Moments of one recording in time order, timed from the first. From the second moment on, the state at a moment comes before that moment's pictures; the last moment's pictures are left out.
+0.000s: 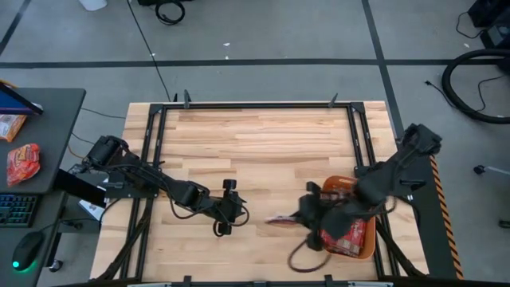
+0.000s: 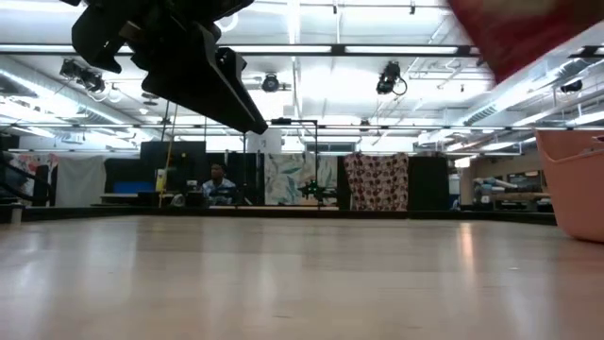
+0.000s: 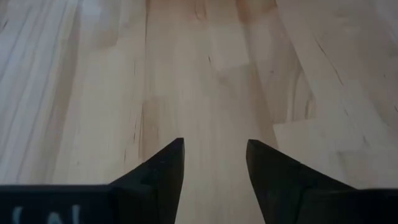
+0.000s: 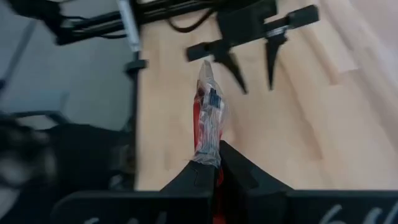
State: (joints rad) left arm -0.43 1.62 0.92 -0.08 -0.40 -0.09; right arm 0.68 1.48 1.42 -0.73 0.46 0.70
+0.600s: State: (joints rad) left arm -0.43 1.62 0.92 -0.08 -0.40 -0.09; right arm 1.00 1.37 1.42 -1.16 0.66 1.34
